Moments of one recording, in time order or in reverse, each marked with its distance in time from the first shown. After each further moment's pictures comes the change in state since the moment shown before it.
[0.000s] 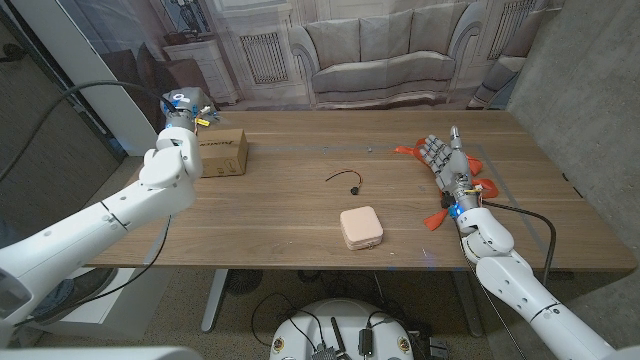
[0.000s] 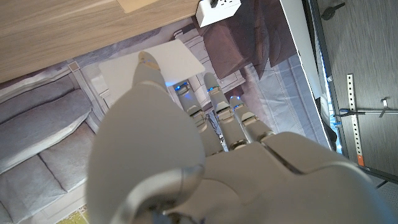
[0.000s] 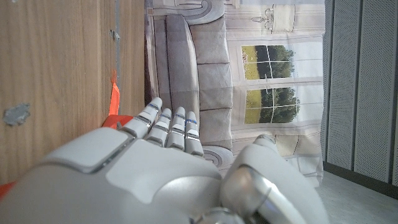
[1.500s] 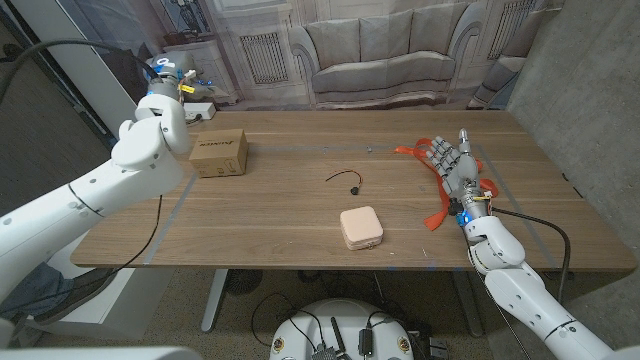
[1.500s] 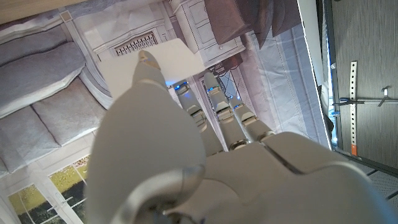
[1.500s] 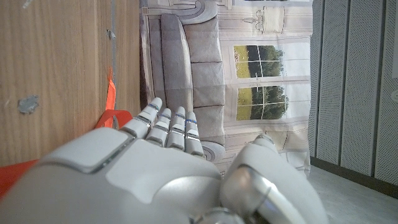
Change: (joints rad) left arm 0.004 0.079 -0.116 -0.199 -0.036 0.064 -0.083; left_hand 0.013 -0.005 0.000 0.017 0.000 0.026 0.006 -0.019 -0.006 0.018 0.004 0.000 0.000 0.000 0.000 0.000 0.000 0.000 0.000 0.000 0.000; right arm -0.094 -0.021 0.035 -0.077 -0.004 0.041 -0.008; right_hand 0.001 0.007 -0.003 -0.003 0.000 0.000 0.000 0.000 0.000 0.002 0.002 0.000 0.000 0.000 0.000 0.000 0.000 0.000 0.000 -0.004 0.000
